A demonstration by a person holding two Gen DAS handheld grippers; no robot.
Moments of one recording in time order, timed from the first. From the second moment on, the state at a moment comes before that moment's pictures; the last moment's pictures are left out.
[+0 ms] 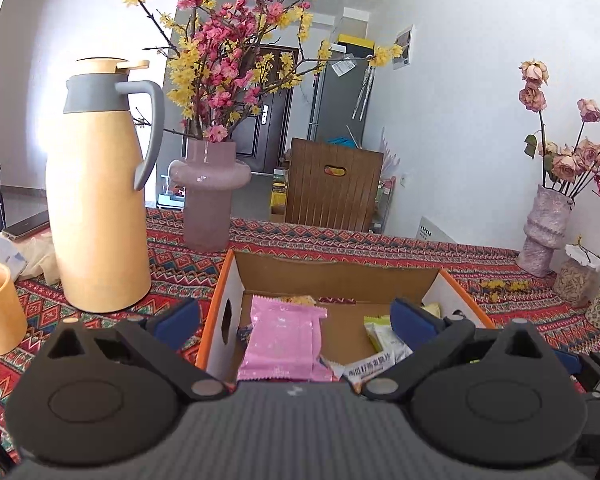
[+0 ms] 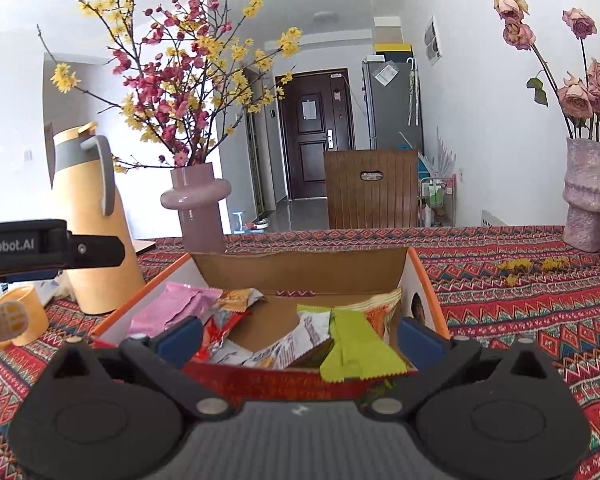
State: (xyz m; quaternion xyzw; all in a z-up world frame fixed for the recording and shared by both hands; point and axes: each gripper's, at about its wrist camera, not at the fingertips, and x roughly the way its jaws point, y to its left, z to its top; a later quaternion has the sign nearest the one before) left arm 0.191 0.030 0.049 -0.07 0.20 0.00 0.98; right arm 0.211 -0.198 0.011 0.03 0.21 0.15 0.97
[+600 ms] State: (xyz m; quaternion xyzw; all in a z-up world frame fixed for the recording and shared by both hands) left arm 0.128 0.053 -0.005 -0.07 0.28 0.00 0.96; right arm 0.145 -0.198 -0.037 0.02 0.30 0.18 0.94
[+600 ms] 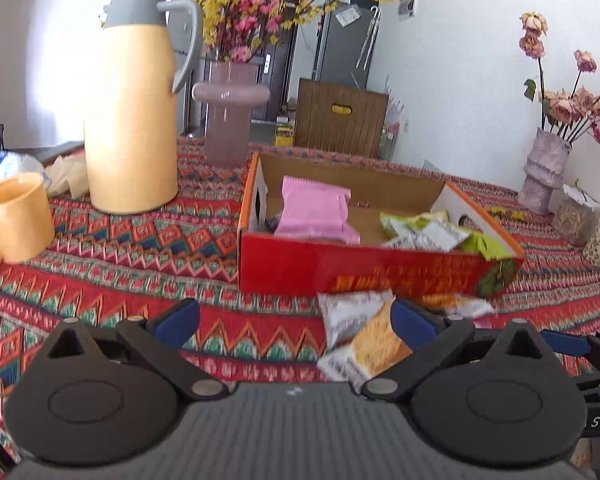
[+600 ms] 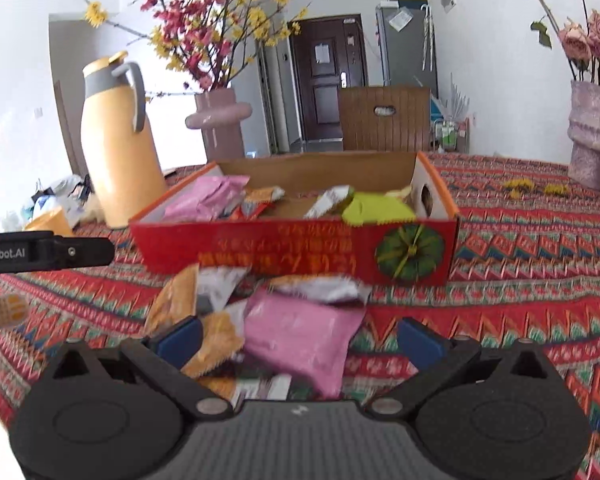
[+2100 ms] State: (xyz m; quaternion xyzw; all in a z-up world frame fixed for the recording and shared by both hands) left arm 0.126 0.040 -0.029 -0.07 0.33 -0.02 0.94; right arm 0.120 -0.207 -0.035 0.00 0.28 0.19 0.94
